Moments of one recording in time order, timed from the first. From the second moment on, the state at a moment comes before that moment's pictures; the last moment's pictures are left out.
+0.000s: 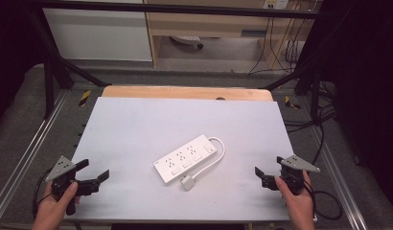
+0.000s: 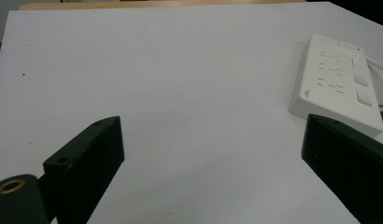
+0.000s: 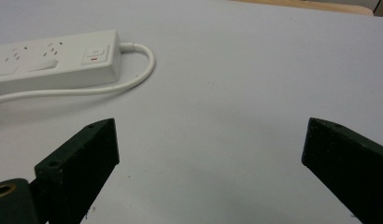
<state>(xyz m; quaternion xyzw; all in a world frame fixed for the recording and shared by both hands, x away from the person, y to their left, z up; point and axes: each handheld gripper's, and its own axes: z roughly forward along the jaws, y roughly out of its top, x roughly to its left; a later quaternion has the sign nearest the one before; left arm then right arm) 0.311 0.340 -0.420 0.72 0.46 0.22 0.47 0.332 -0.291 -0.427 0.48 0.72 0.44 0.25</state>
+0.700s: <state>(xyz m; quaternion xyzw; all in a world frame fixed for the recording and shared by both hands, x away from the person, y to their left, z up) 0.312 0.339 -0.422 0.72 0.46 0.22 0.47 0.331 -0.280 -0.416 0.47 0.71 0.46 0.24</state>
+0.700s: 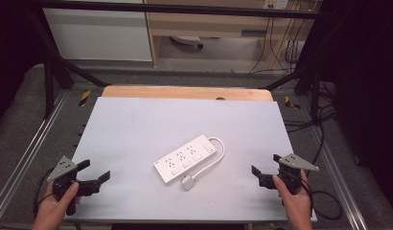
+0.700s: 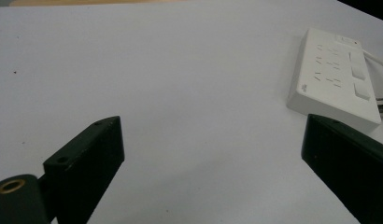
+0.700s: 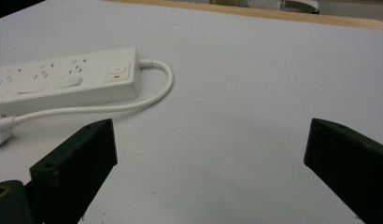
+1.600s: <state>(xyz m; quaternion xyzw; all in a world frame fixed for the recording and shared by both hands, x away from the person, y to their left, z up) 0.311 0.339 -0.423 0.73 0.45 0.22 0.47 0.347 -0.257 -0.387 0.44 0.69 0.52 0.24</state>
